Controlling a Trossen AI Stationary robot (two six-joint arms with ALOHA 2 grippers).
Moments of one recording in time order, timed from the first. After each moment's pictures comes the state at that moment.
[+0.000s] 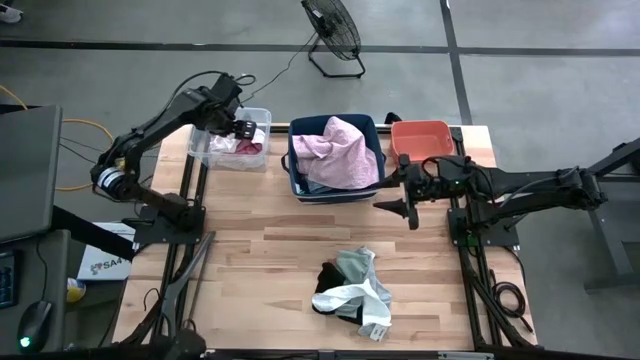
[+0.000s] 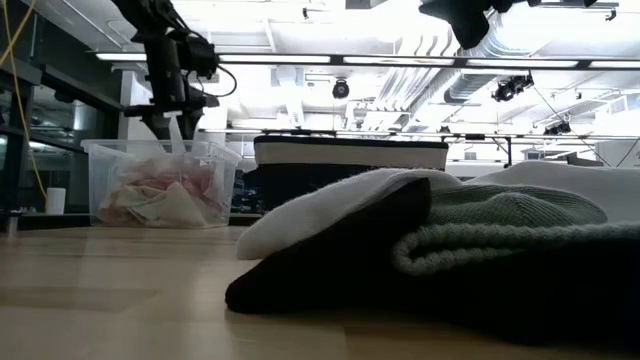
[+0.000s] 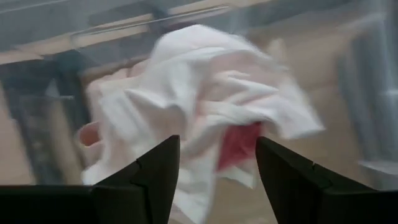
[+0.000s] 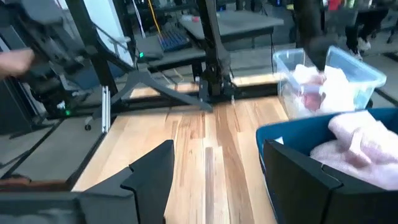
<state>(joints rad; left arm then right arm) 0.97 1.38 1.22 -1.00 -0.06 -0.34 -0.03 0.87 0.72 -0.04 -0.09 0.14</state>
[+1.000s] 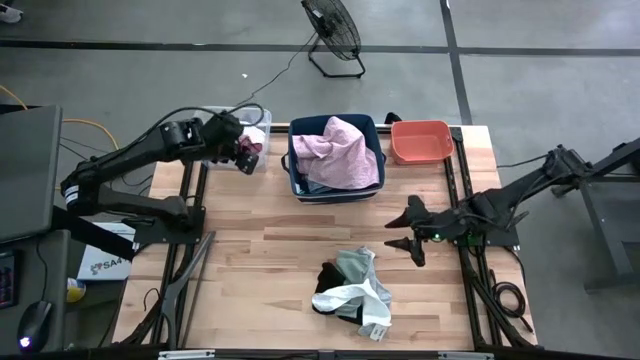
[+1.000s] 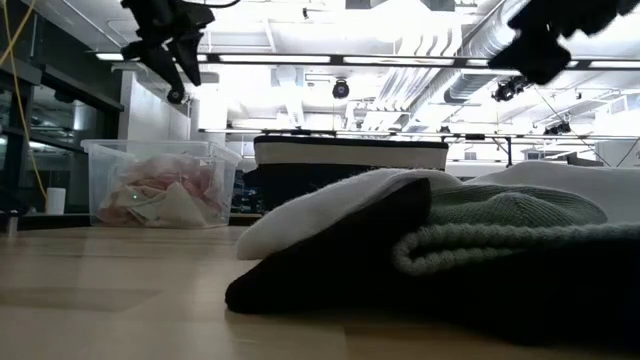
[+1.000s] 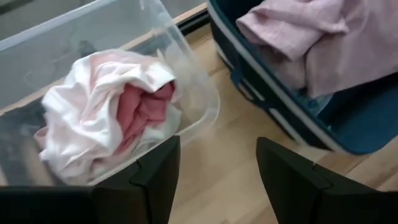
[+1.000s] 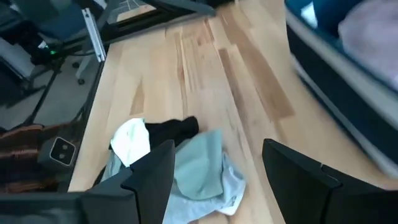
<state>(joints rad) 0.42 1.07 1.22 -1.08 -0.30 -0.50 0.44 0.88 0.60 -0.26 0.34 0.55</state>
